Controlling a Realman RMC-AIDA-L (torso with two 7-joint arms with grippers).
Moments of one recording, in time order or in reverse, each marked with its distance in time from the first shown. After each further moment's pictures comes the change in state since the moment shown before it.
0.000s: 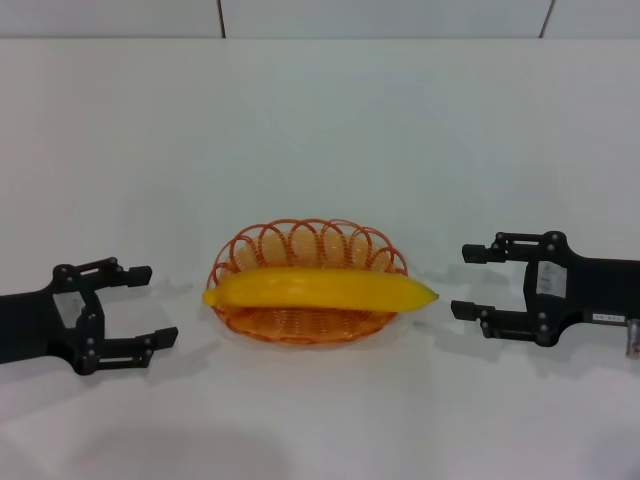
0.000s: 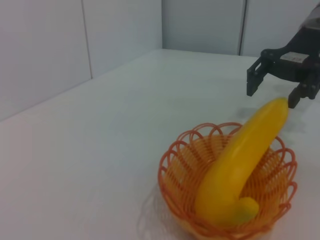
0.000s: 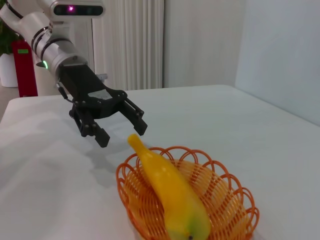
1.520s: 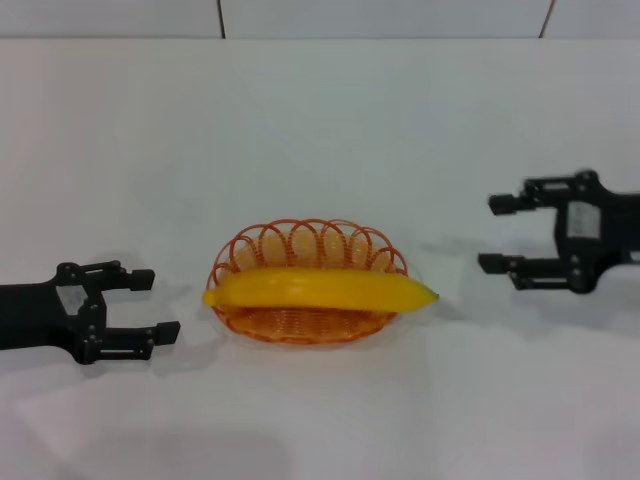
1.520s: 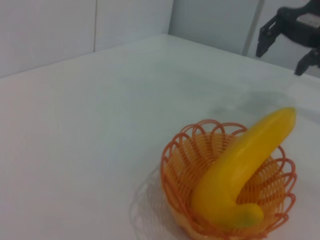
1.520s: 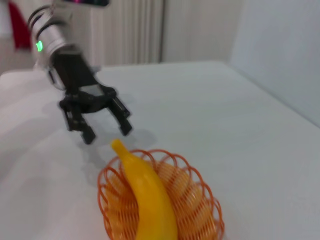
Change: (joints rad) left arm -0.039 0.035 0.077 0.000 -0.003 0.000 -0.244; right arm -0.105 0.004 -0.231 -0.532 0.064 -0.015 0.436
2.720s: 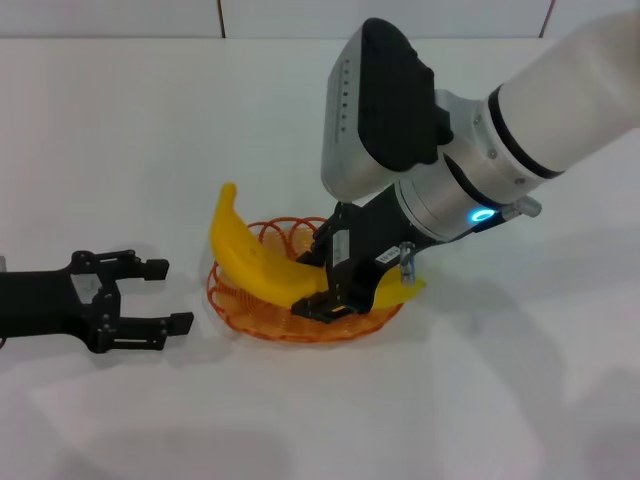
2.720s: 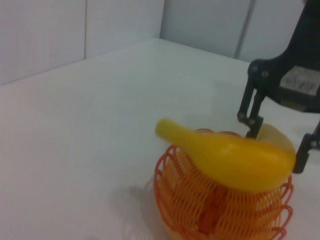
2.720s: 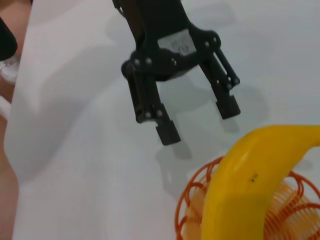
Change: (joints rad) left arm -0.032 -0.007 0.008 0.000 0.000 0.000 -0.002; right arm 0.417 0.010 -0.776 -0.165 -0.284 0.245 0.870
